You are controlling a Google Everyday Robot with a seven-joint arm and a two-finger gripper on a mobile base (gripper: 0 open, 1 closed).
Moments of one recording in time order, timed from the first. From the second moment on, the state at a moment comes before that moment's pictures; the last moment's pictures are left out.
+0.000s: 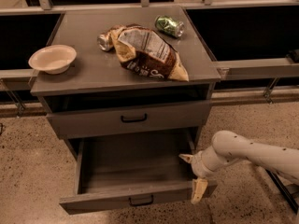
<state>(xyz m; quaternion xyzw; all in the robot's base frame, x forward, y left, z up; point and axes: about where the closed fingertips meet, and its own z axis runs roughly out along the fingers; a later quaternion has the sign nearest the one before) 0.497 -0.160 0.441 -0.73 0.64 0.16 0.18</state>
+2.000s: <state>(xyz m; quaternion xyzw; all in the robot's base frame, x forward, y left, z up) 0.392 -0.168 0.460 -0.73 0.64 0.20 0.15</state>
